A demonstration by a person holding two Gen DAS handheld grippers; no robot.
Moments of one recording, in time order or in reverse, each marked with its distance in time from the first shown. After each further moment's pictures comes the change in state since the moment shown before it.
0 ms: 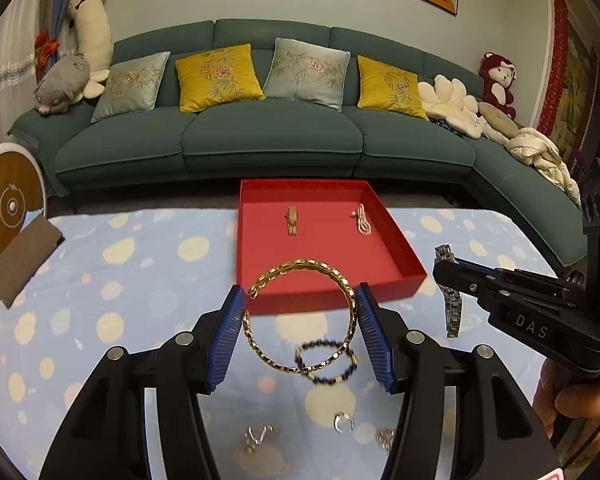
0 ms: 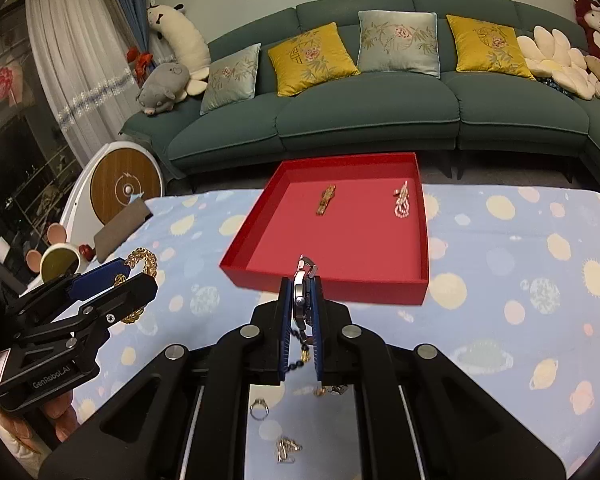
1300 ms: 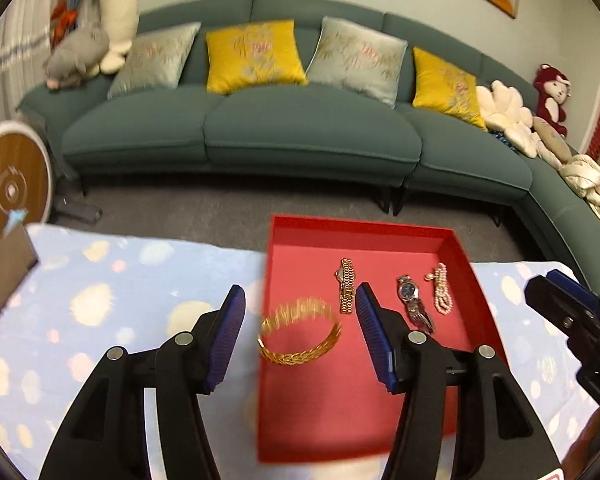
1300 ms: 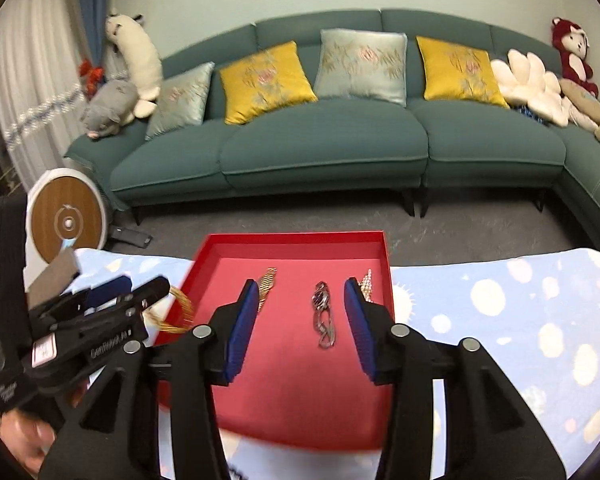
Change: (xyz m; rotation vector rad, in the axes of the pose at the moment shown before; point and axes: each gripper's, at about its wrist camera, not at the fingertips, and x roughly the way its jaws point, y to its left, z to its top) left arm 0.128 0.044 0.070 -0.089 0.045 0.102; right arm 0.072 -0.031 0.071 -0.017 -0.082 -0.175
